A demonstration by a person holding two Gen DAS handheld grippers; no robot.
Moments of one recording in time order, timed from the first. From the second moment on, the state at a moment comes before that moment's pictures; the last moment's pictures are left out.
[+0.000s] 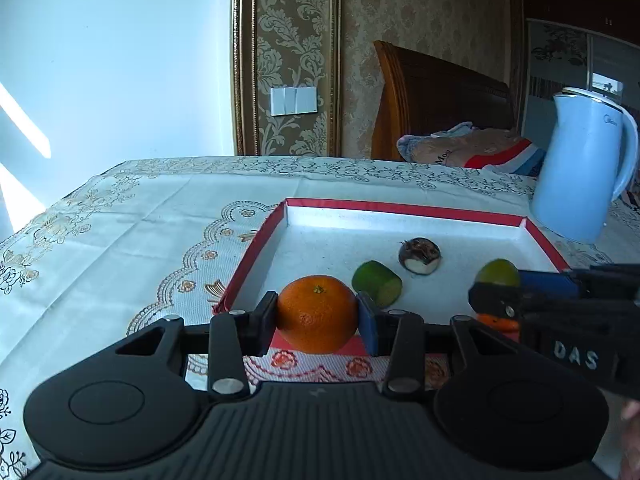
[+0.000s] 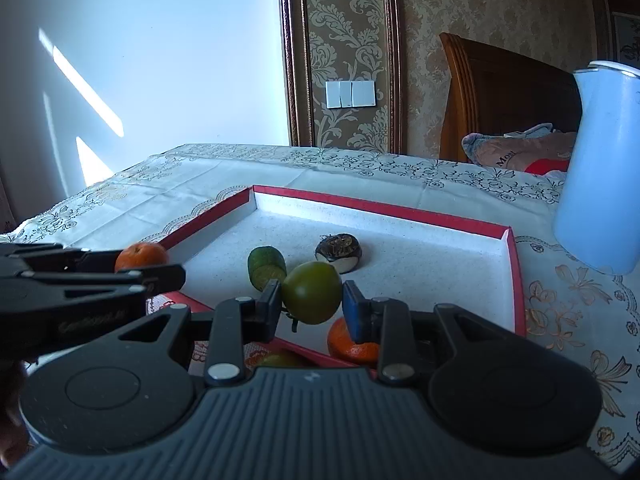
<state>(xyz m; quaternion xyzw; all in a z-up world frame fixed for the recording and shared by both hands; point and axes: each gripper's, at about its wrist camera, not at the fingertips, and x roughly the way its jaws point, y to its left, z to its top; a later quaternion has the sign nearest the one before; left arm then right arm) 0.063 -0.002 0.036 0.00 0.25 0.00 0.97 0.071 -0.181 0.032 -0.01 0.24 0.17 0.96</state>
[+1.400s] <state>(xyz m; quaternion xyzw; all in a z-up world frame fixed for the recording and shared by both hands) 0.107 -0.033 0.016 0.01 0.25 0.00 0.97 0.078 -0.162 0.012 -0.05 0.23 0.17 0.96</state>
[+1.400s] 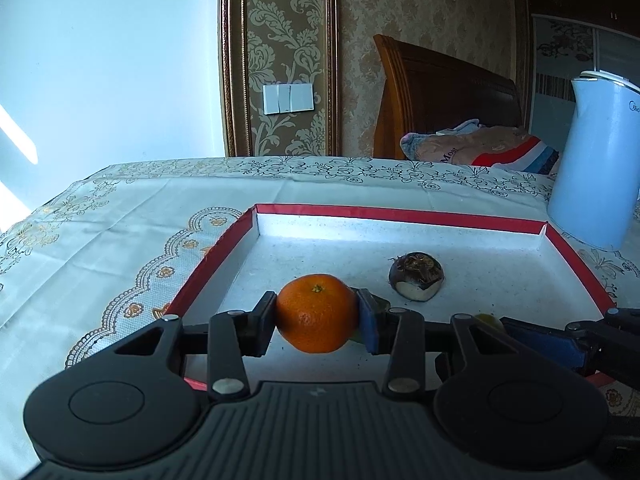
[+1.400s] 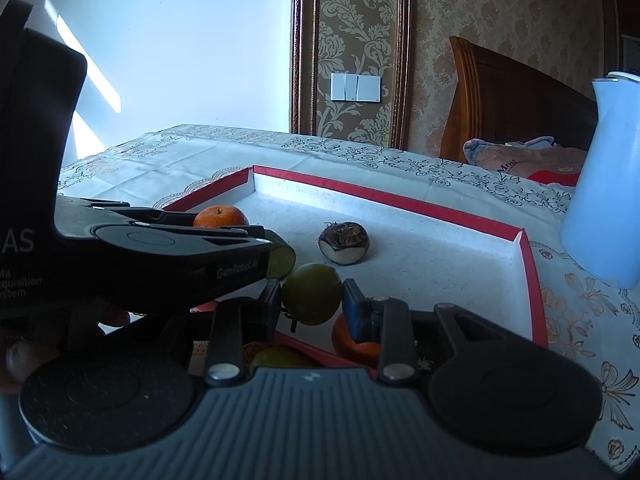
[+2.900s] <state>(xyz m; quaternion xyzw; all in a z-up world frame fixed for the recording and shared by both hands) 0.012 0.009 0.019 -0.01 0.23 -0.01 0.97 -0.006 -0.238 0.016 0.06 0.20 0.13 0.97</state>
